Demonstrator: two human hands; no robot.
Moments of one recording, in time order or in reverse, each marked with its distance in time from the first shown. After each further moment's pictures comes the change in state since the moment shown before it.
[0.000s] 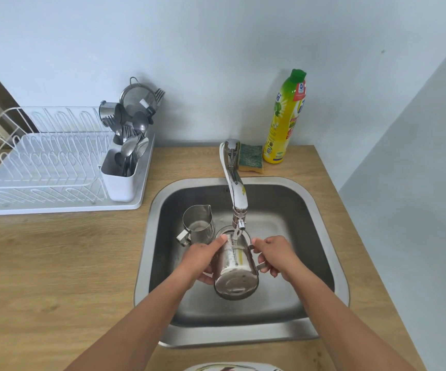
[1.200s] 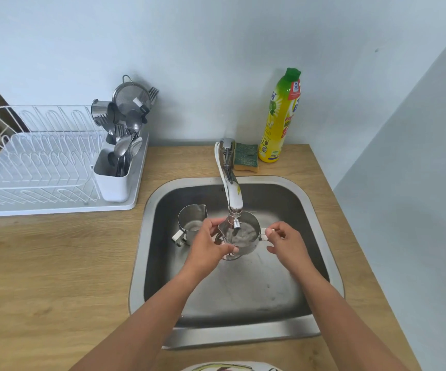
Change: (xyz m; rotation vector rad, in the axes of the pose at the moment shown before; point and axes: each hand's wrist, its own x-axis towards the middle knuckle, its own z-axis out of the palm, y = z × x) left_hand 0.003 0.013 0.022 -0.059 0.054 0.456; right_hand -0.012 0.002 -0.024 0.145 0.207 -0.258
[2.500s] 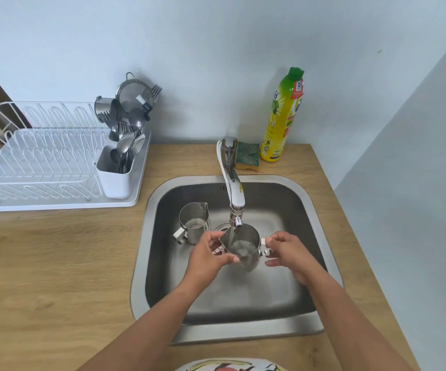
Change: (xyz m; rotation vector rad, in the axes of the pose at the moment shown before) left_hand -0.016 -0.029 0.001 -0.038 0.026 -0.105; right_hand 0.010 0.020 -0.005 0.110 -0.208 0.207
